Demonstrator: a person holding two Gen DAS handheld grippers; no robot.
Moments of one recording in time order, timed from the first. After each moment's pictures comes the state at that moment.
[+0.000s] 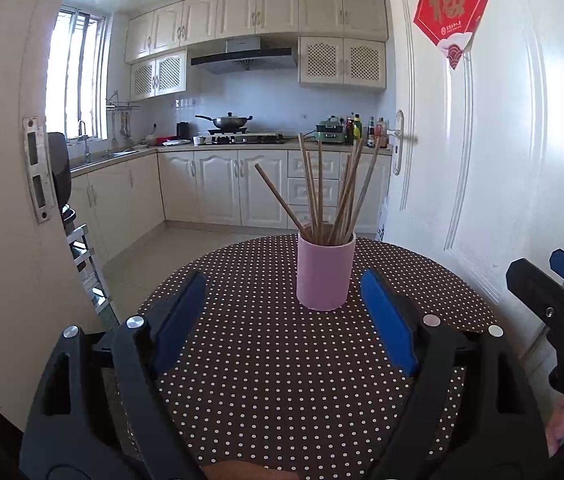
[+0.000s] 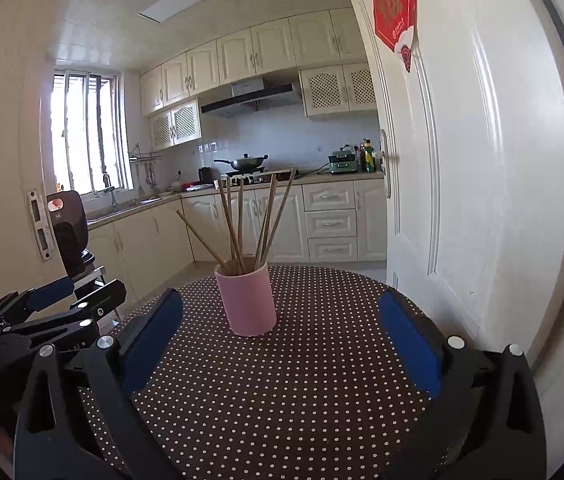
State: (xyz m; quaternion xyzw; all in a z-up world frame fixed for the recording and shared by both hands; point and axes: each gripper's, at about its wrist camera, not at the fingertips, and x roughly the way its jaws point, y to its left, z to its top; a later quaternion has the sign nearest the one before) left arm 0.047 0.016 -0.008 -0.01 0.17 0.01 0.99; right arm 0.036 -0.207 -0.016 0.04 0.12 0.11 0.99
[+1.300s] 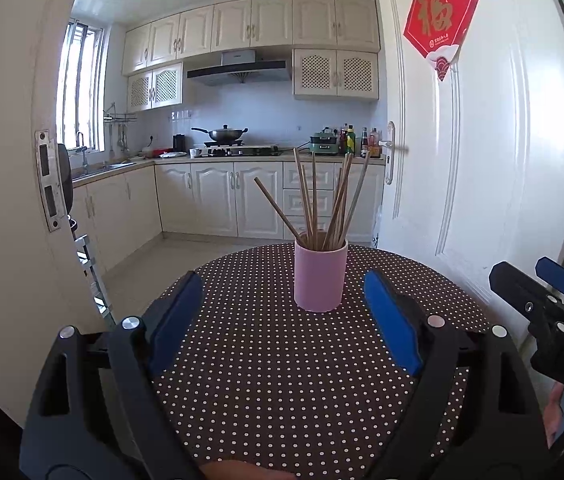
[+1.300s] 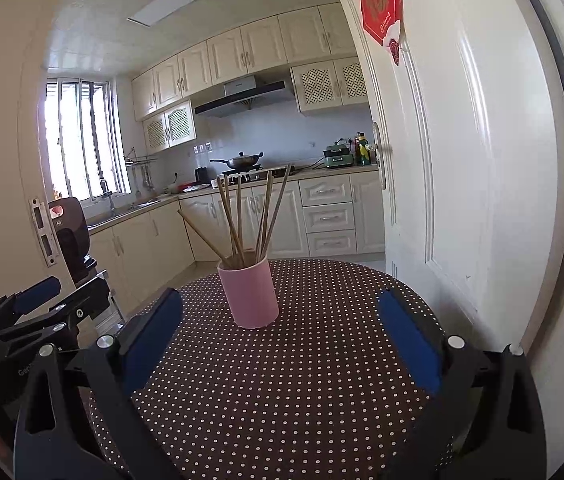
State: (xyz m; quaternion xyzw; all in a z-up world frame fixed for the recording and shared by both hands) left arm 0.020 0.018 -0.002 0.00 0.14 0.00 0.99; right arm 0.023 -0.213 -0.020 0.06 0.13 0.10 0.98
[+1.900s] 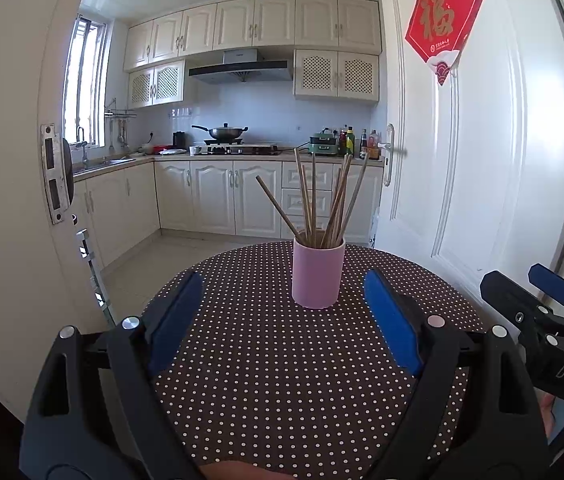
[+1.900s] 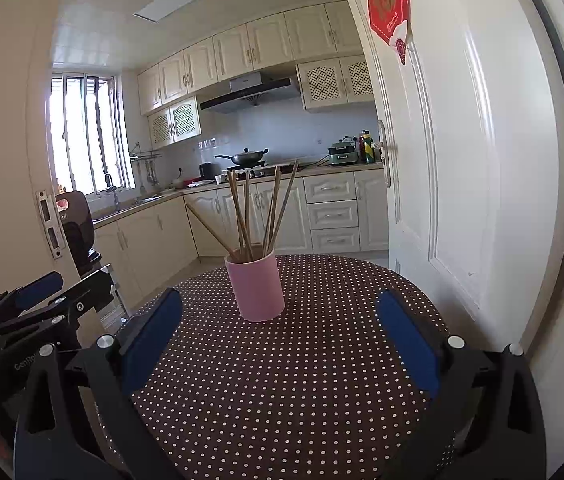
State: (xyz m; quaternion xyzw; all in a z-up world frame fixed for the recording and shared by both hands) left arm 0.014 0.021 0.000 -0.01 0.15 0.00 0.99; right arm 0.016 -0.208 -0.020 0.06 0.14 0.11 0.98
